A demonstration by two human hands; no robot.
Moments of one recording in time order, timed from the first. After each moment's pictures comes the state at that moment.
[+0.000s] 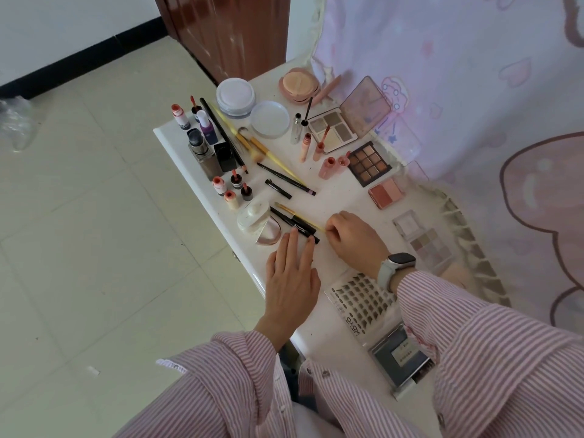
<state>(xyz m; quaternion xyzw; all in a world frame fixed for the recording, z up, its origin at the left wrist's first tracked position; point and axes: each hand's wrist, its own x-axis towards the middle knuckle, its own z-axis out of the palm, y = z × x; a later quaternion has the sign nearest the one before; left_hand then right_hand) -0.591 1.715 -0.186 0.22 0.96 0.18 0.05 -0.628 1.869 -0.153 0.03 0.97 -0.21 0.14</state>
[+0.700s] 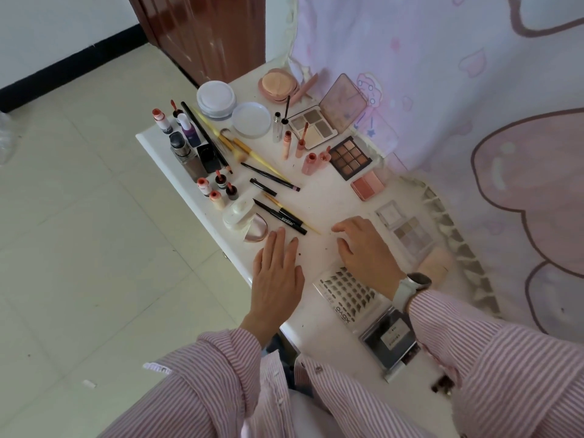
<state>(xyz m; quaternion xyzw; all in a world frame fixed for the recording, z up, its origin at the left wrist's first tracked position) -0.590 1.706 -0.182 0.24 0.95 0.19 0.09 -0.578 1.882 -0.140 0.09 0.96 -0.27 0.08</state>
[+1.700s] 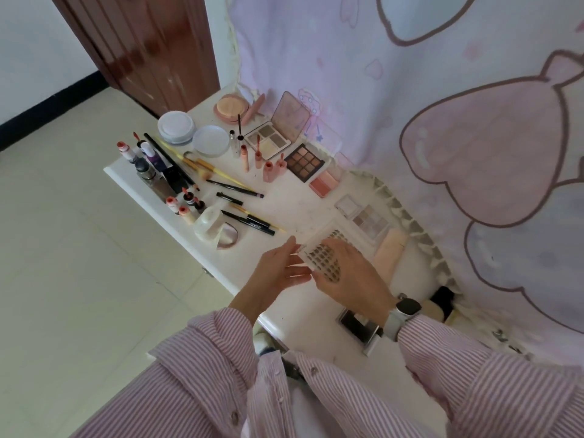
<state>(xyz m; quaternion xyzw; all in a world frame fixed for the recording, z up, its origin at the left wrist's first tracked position) -0.602 1.736 -0.125 -0.09 0.57 0.63 0.51 -0.504 1.867 -0.109 0.20 0.93 -0.30 0.10</state>
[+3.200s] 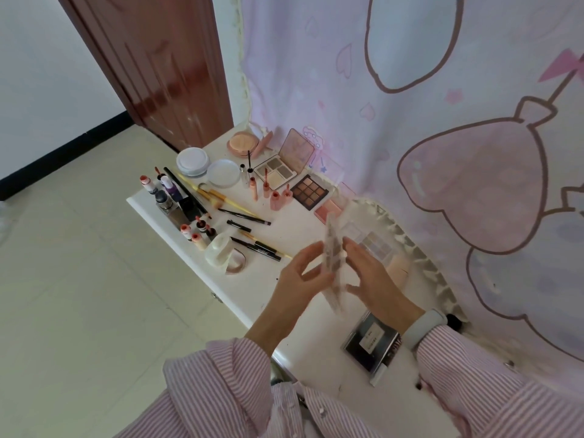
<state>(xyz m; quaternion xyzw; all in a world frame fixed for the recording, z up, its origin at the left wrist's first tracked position) -0.584 1.749 -0.077 0.10 0.59 0.68 0.42 -0.515 1.886 -0.067 0.22 0.80 -0.56 0.06</state>
